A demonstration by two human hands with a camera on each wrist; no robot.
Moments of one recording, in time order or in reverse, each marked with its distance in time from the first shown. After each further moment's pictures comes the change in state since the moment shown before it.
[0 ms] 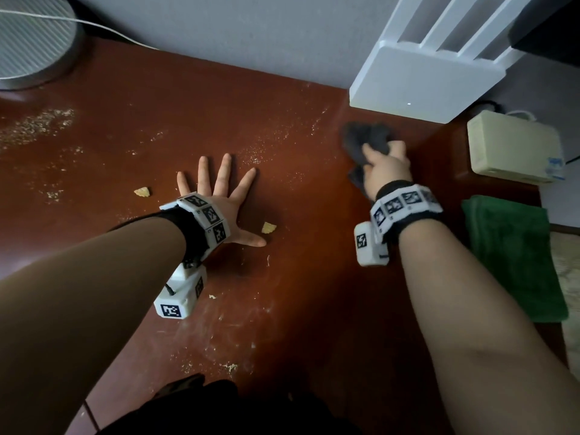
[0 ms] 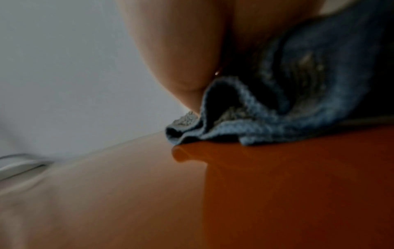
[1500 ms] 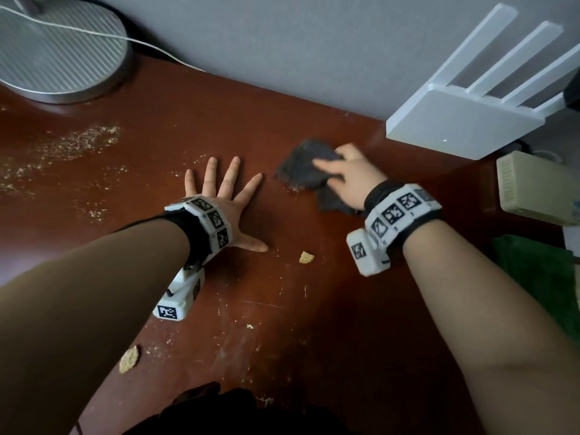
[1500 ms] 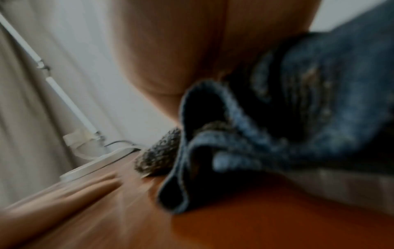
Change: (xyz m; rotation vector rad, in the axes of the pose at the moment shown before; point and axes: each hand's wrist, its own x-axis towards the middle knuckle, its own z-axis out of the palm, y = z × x) left_hand 0.018 -0.067 -0.016 0.000 0.010 0.024; right_hand -0.003 -0.068 0.069 -0.580 -0.501 -0.599
